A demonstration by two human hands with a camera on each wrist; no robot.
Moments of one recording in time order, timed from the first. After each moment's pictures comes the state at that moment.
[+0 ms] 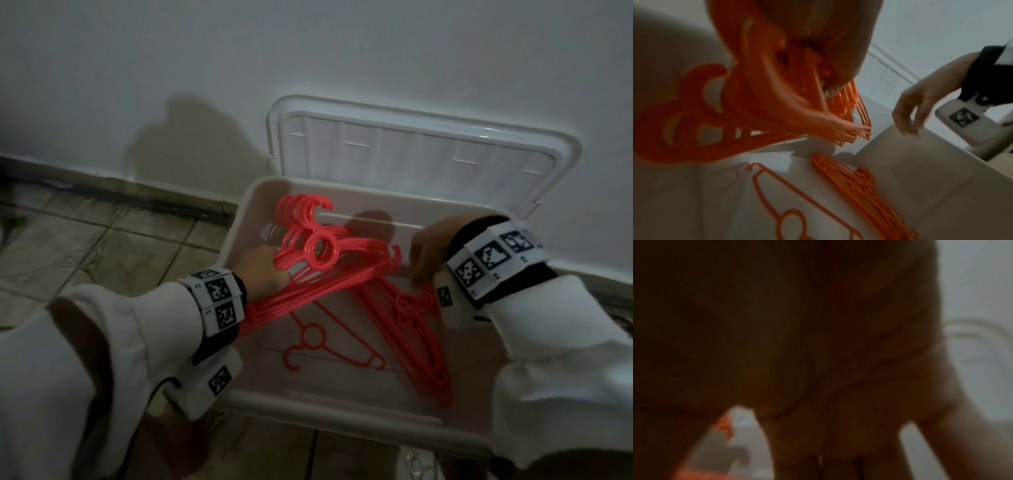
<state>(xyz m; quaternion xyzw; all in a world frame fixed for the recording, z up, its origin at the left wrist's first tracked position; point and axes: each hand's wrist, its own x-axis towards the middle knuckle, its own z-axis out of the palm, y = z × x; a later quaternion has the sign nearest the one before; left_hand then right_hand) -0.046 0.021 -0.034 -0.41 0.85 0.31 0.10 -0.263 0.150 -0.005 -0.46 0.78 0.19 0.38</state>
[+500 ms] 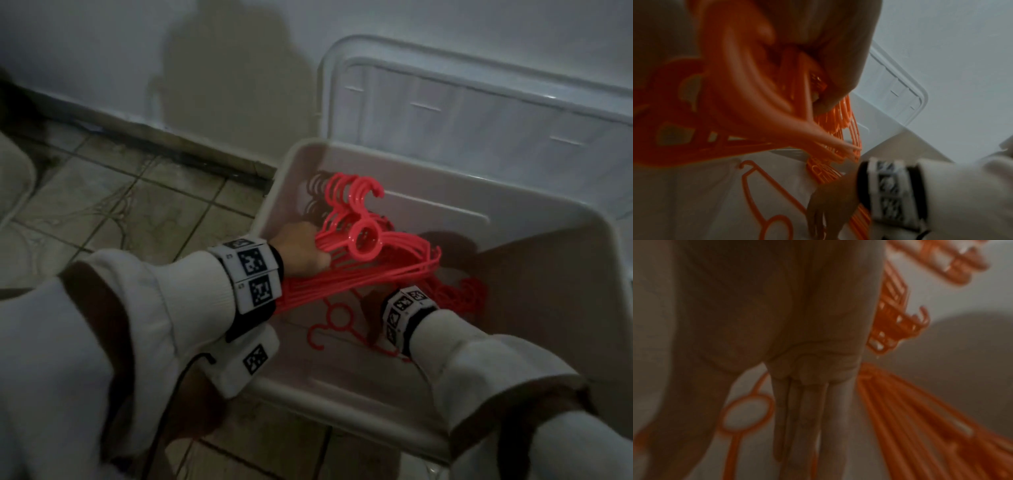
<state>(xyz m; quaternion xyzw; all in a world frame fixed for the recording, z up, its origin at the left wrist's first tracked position) -0.049 0.009 -0.046 -0.40 0.85 0.33 0.13 -0.168 0.125 -0.173 -0.61 0.65 0.33 0.30</state>
